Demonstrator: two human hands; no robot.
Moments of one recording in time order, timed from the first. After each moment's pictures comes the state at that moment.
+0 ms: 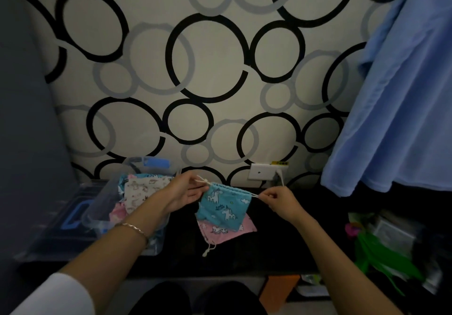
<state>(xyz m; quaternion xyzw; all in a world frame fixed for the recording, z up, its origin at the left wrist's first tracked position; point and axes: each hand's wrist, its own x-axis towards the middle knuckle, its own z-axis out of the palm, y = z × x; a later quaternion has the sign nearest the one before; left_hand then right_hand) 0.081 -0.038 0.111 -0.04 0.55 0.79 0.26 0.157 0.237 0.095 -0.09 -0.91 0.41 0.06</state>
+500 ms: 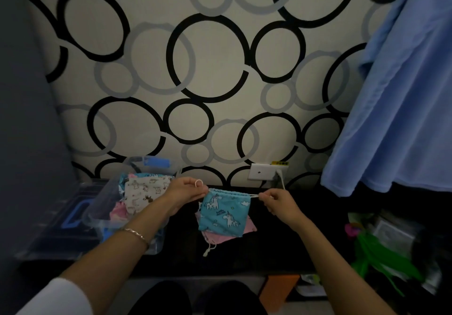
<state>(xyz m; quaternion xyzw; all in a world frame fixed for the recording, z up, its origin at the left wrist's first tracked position) 0.083 -0.036 0.089 0.01 0.63 0.76 0.17 0.161 0.233 0.087 -0.10 -0.87 0.49 0.07</state>
